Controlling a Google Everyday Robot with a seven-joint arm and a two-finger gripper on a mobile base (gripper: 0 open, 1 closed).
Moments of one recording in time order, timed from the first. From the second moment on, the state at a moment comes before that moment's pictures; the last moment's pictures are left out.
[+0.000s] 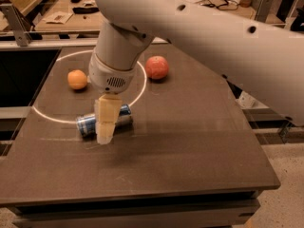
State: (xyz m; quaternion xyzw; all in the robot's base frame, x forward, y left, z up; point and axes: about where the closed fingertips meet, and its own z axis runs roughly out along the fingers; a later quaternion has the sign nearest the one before) arm 0.485 0.119 0.884 -0.79 0.57 0.12 0.18
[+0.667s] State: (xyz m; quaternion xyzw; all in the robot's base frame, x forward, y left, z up) arm 0.496 0.126 0.861 -0.80 0.56 0.14 0.16
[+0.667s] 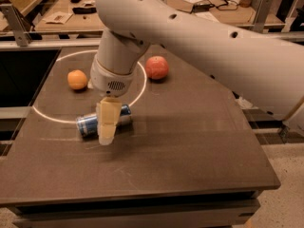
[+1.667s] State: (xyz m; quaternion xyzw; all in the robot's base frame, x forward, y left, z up) arm 0.474 0.109 0.843 -0.80 0.55 0.14 0.17
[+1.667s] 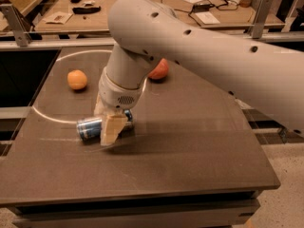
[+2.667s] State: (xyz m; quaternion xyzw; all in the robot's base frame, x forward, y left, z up) arm 0.478 0.102 0.893 -0.85 0.49 0.03 0.21
